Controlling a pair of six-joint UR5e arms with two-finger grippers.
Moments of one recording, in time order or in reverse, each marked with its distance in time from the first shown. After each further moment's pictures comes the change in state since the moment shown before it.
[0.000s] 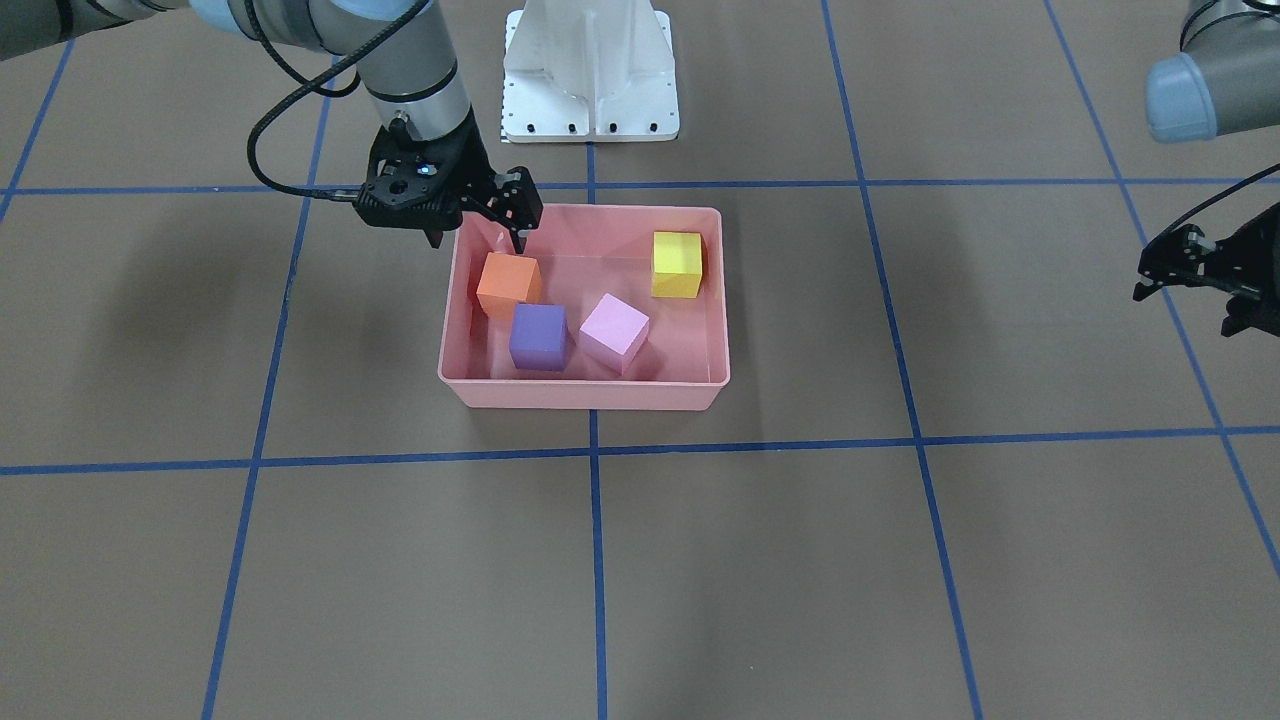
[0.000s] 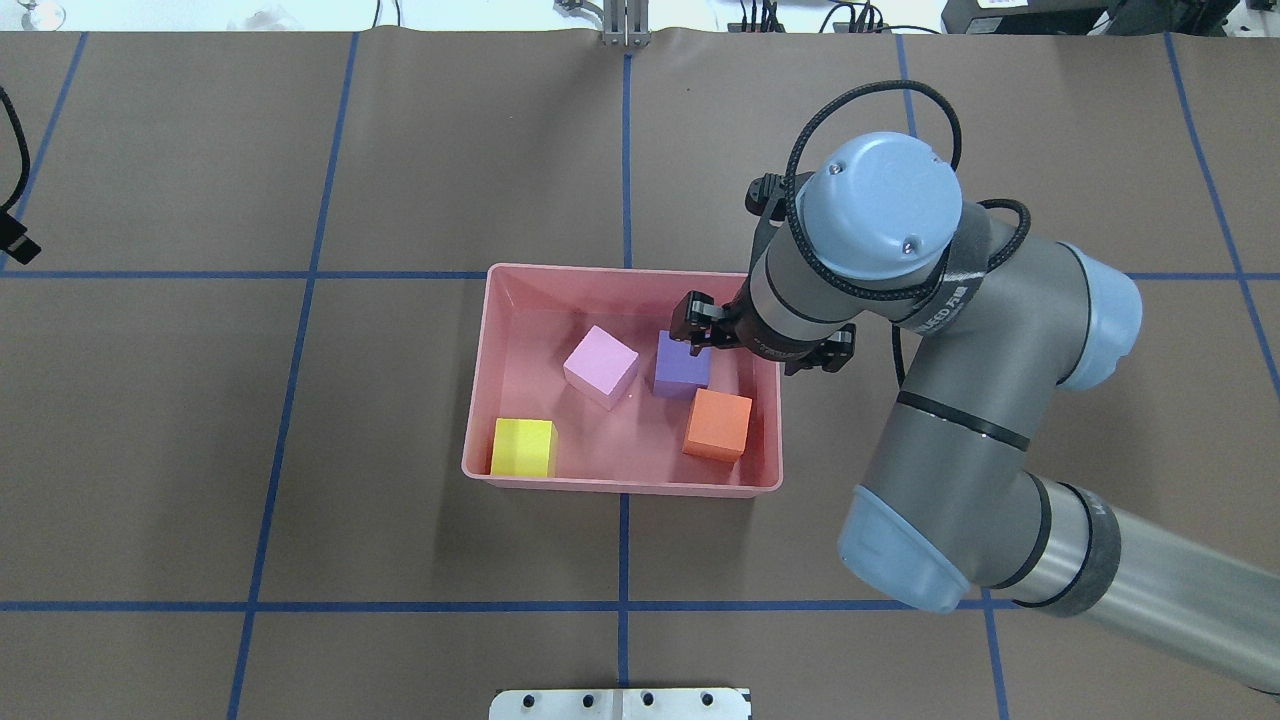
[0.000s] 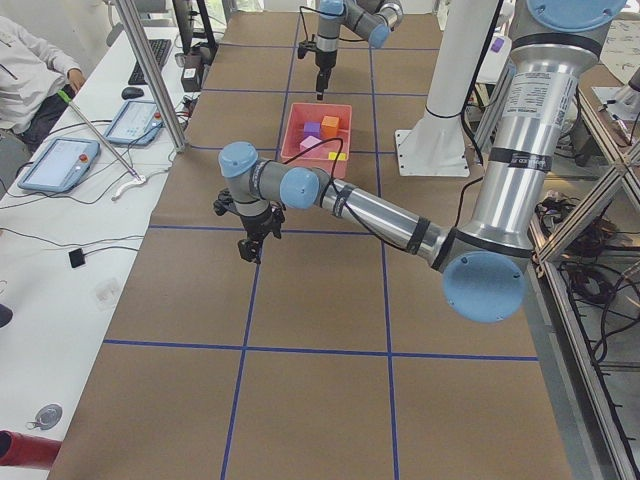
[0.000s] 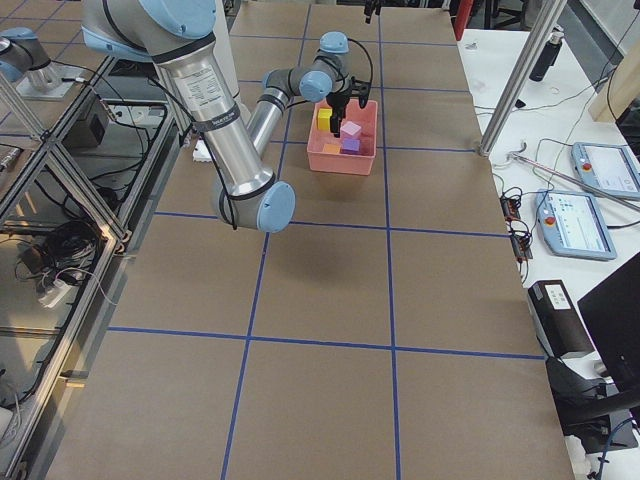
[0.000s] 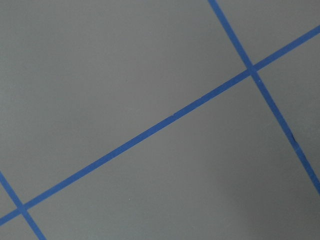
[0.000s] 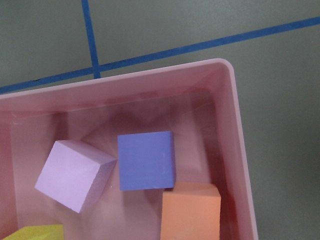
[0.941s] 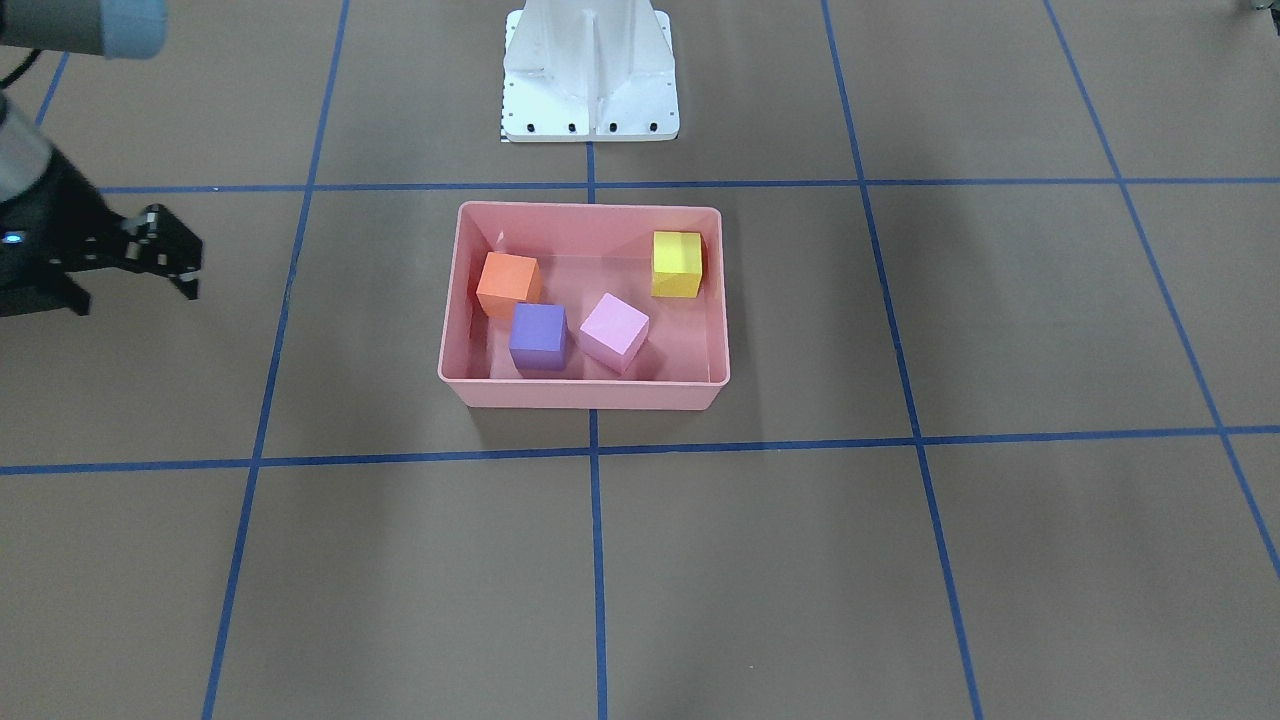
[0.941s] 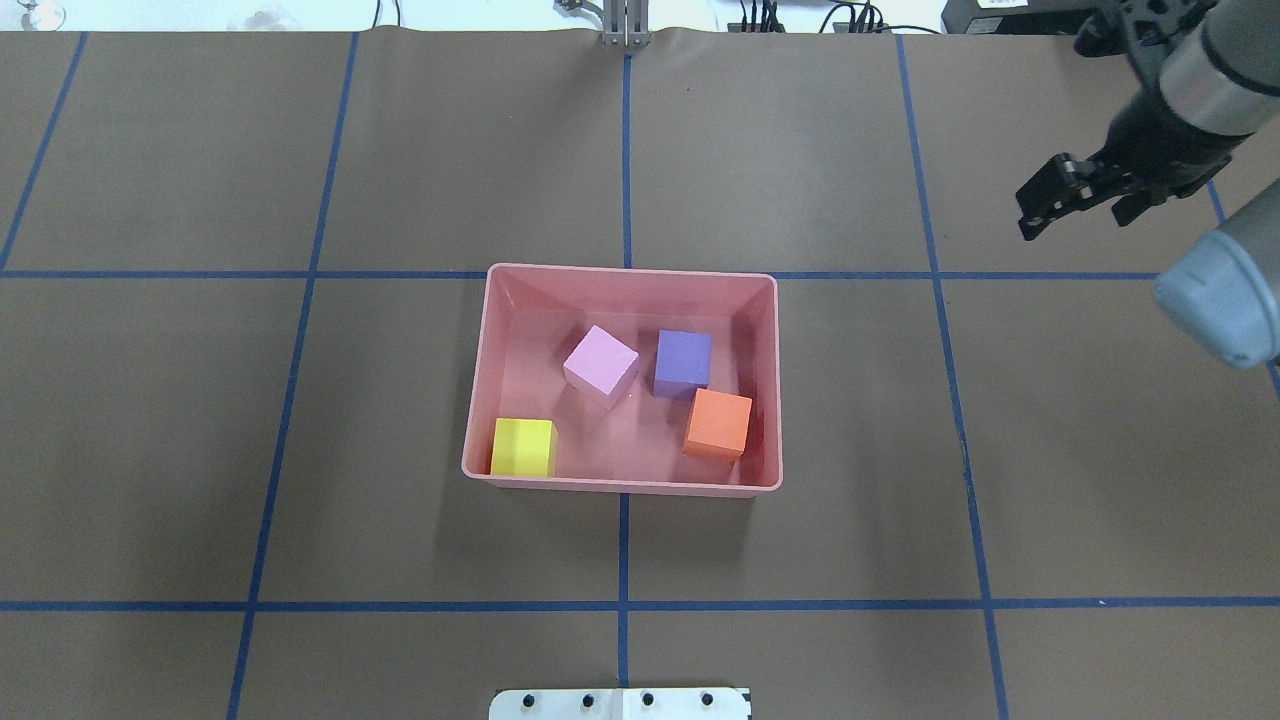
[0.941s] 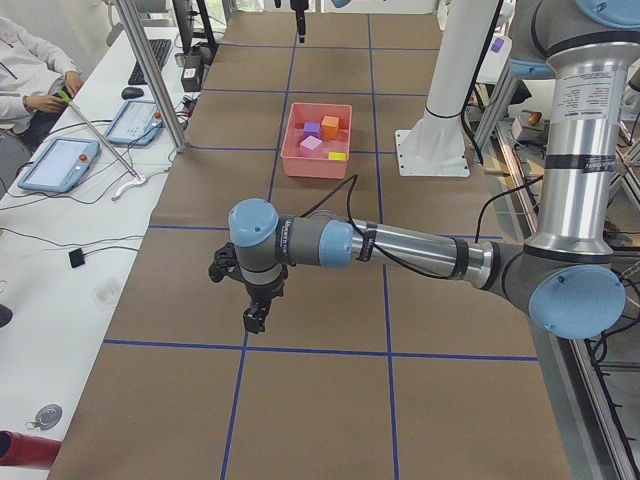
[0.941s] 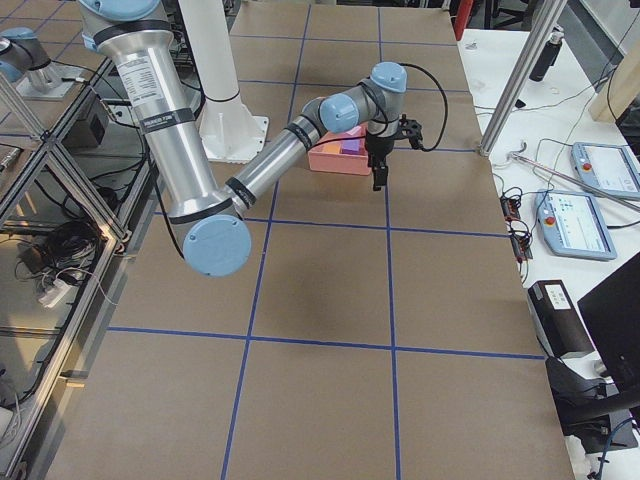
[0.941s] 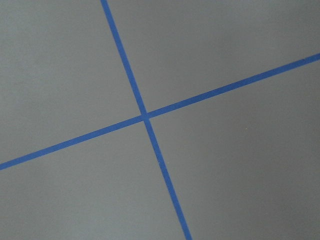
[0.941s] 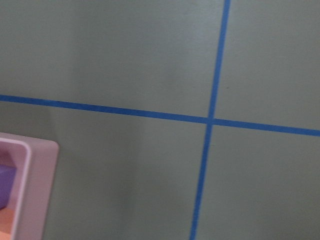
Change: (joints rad) left arm -0.297 0.179 0.026 -0.080 -0.004 0.148; right arm 0.534 -0.295 0.014 -0.124 0.330 -0.933
